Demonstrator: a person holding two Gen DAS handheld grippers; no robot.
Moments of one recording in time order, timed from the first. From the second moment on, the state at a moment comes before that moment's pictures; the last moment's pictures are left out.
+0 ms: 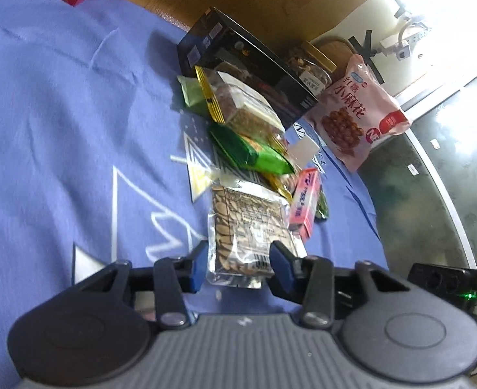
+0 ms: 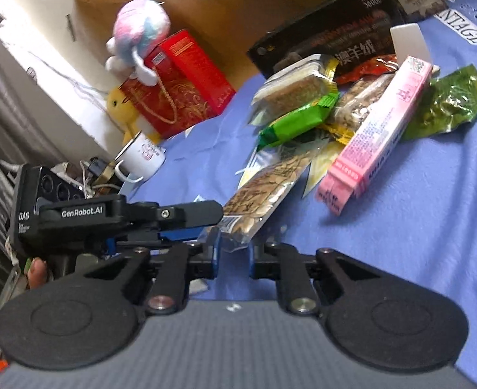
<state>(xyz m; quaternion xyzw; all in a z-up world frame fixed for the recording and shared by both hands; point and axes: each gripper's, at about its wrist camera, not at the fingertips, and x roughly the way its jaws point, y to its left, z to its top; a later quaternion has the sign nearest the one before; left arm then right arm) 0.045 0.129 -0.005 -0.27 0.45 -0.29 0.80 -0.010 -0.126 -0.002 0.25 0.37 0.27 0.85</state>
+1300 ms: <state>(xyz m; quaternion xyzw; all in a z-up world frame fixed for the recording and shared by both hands) 0.186 0.066 0.101 -0.20 0.35 -0.27 0.87 0.104 -0.169 0.068 0.26 0.25 0.29 0.89</state>
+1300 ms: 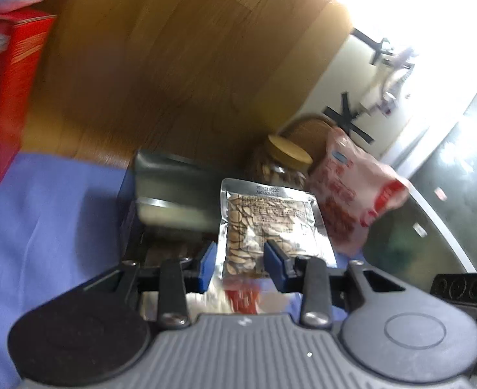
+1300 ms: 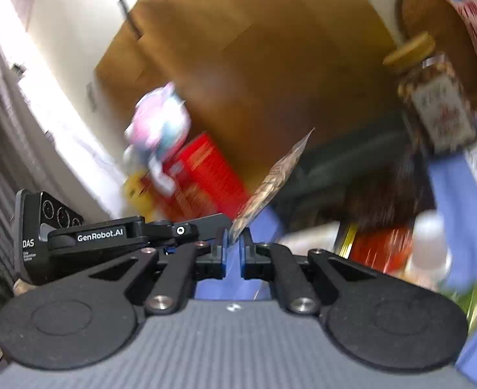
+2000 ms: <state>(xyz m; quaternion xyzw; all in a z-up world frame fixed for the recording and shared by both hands) 0.180 0.102 0.043 -0.21 0.40 -0.24 0.86 0.123 -0.183 0.007 0.19 0.31 0.24 0.90</state>
